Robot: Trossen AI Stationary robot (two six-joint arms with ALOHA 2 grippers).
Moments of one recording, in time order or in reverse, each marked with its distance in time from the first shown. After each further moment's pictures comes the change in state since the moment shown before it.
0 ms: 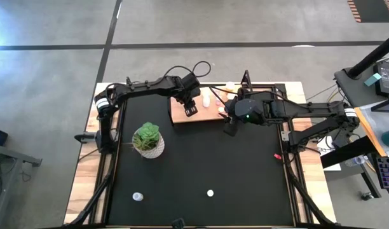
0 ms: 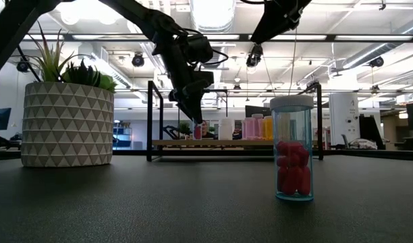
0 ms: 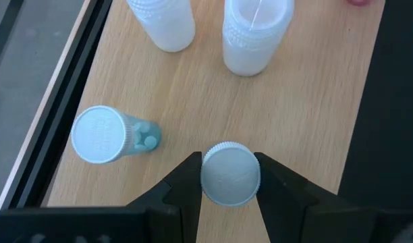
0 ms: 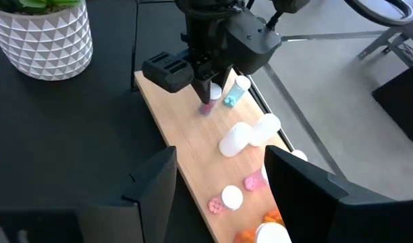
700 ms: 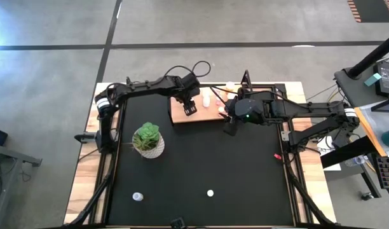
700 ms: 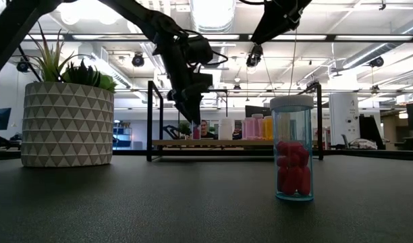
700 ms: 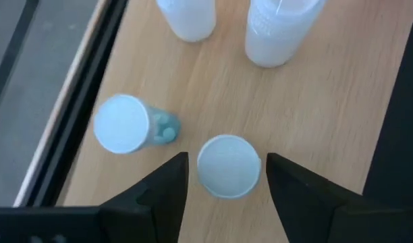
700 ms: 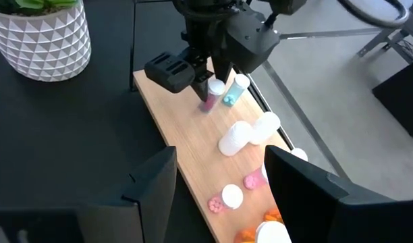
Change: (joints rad) left arm 0.000 0.002 0.006 -0.016 -0.051 0.001; right arm 0.000 0.000 0.000 -0.003 0.000 0.012
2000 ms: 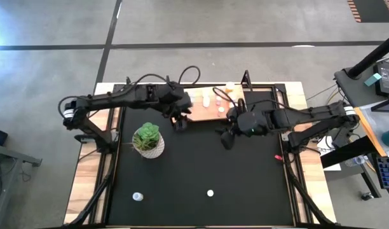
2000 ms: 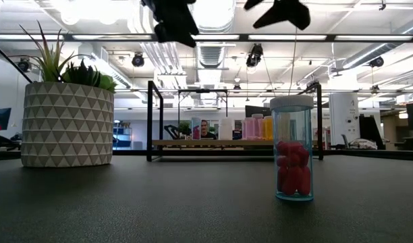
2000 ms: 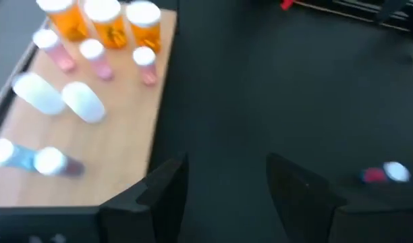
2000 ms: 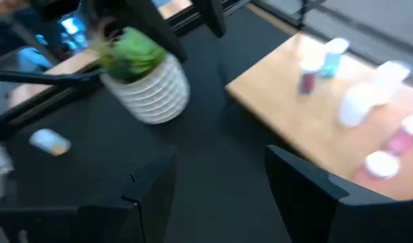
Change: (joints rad) left arm -0.269 -0.404 -0.038 -0.072 0.175 -0.191; right arm 0.156 0.000 0.000 0.066 -0.107 0.554
